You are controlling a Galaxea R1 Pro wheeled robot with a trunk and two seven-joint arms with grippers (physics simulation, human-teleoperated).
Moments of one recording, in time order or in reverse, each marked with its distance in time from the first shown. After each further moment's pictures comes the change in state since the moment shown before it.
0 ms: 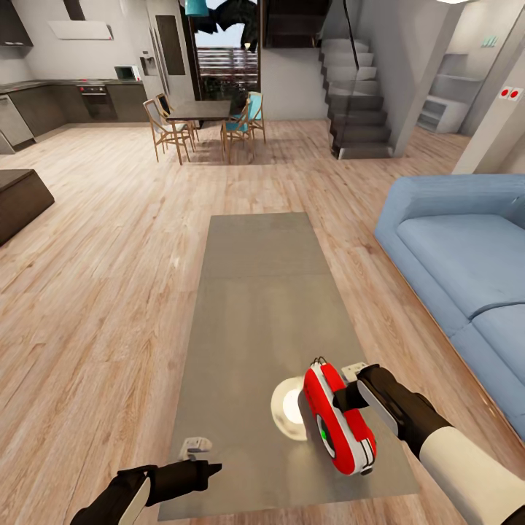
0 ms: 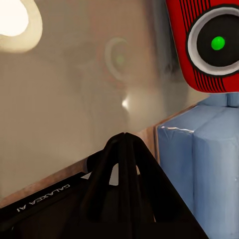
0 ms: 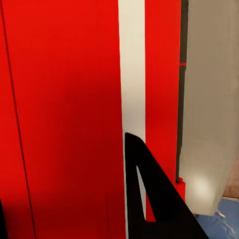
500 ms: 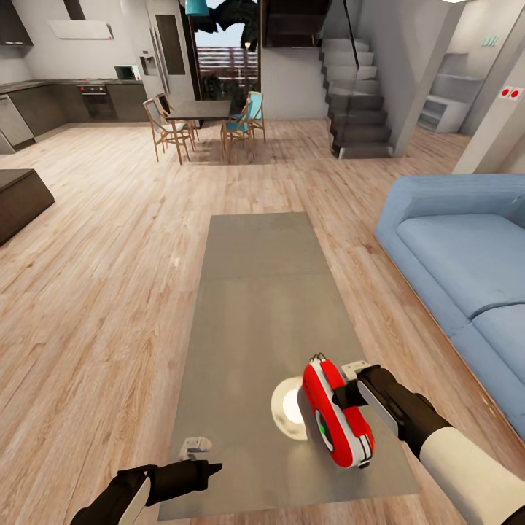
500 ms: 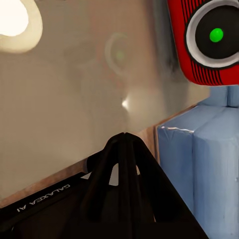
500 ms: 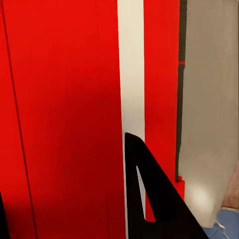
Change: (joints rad) left arm -0.001 0.000 0.000 0.001 0.000 -0.001 0.000; right arm 0.002 0.000 -0.004 0.002 0.012 -0.046 0.001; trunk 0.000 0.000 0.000
